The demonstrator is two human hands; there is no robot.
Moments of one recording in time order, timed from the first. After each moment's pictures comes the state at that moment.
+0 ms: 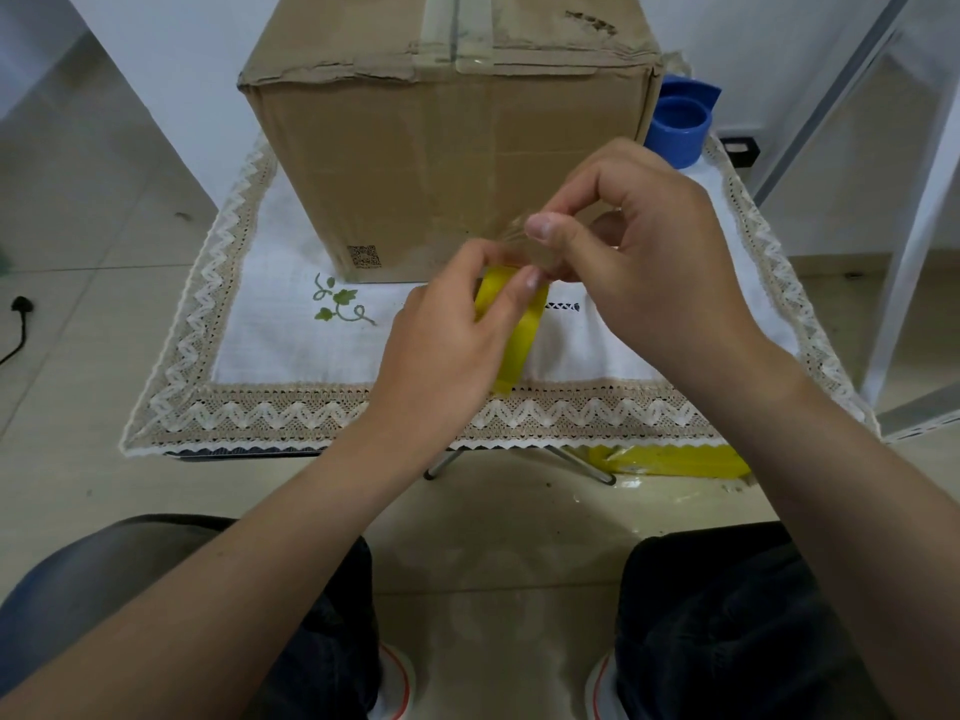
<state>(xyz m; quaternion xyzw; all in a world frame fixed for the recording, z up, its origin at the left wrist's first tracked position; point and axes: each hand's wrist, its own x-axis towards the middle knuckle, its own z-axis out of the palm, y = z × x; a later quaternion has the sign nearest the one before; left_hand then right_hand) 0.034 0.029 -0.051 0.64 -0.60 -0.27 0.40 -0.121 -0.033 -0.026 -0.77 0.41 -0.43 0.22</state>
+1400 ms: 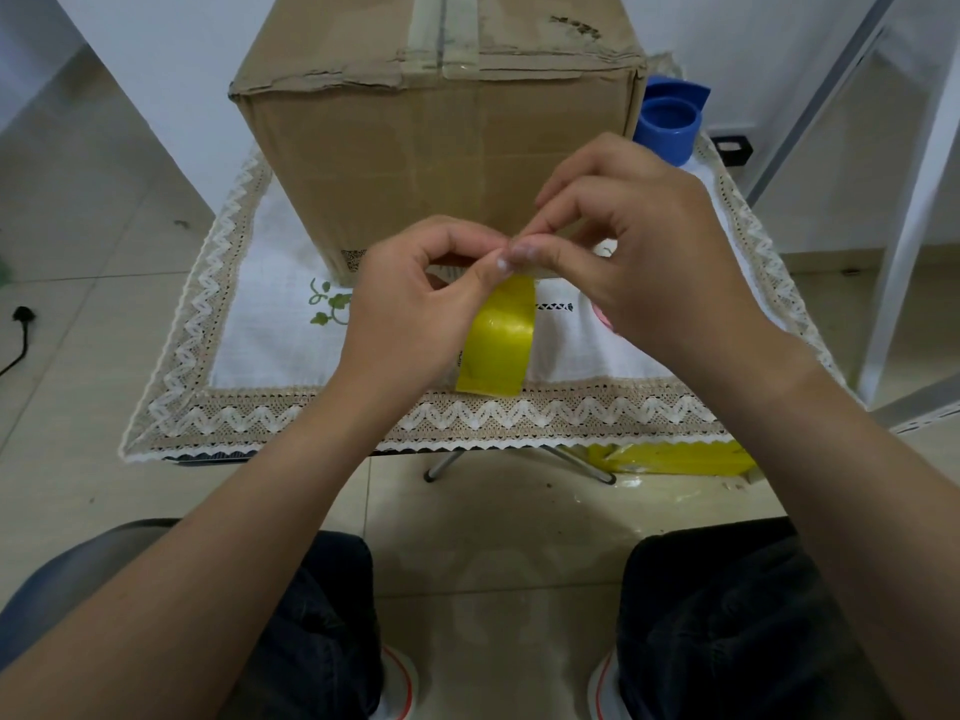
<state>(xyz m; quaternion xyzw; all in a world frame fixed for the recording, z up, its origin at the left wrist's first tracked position) 0.051 0.009 -0.047 0.52 -0.61 -0.27 0.53 -0.132 -0.036 -0.021 -0.83 0.38 -0.39 0.14</state>
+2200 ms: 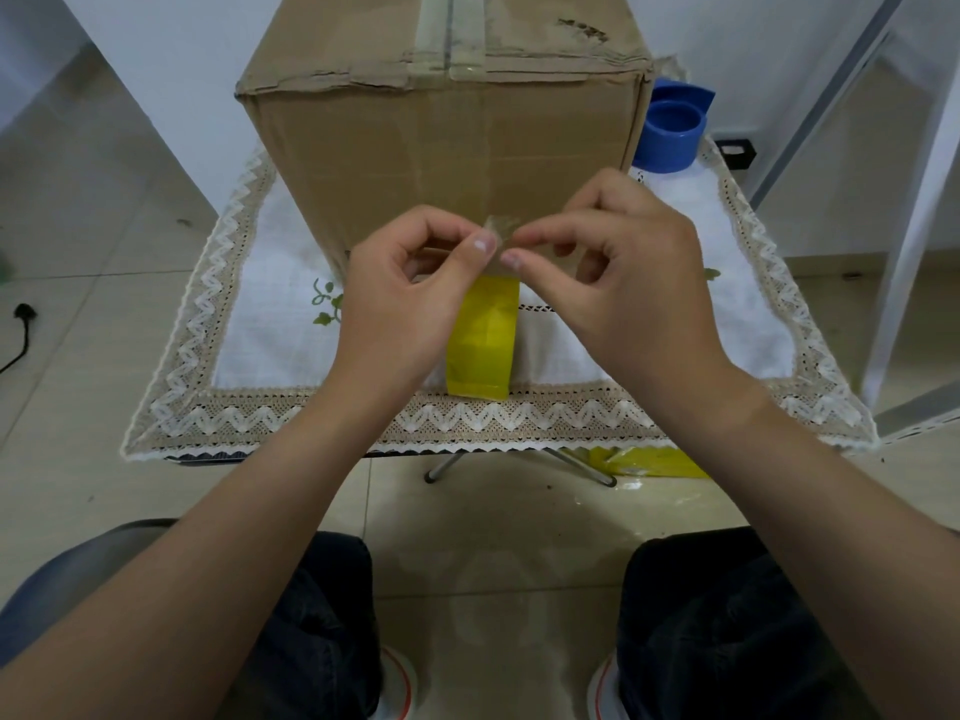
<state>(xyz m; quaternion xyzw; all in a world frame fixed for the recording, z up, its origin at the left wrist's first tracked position) 0.055 0.010 -0.045 0.54 -0.55 -0.30 0.56 -0.117 -0.025 -0.043 -0.77 0.42 -0.45 0.13</state>
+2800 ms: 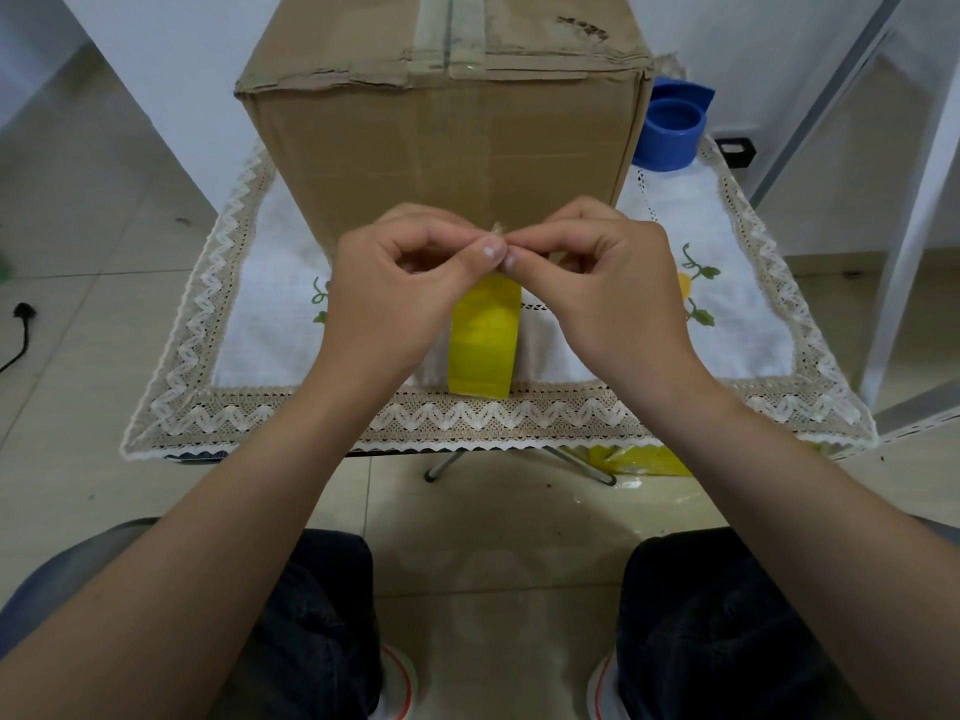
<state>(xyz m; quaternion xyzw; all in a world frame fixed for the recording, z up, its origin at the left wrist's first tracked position) 0.064 0.008 -0.042 0.54 -0.58 -0.28 0.55 -0.103 -0.022 -0.047 -0.70 0.43 -0.47 0.31</state>
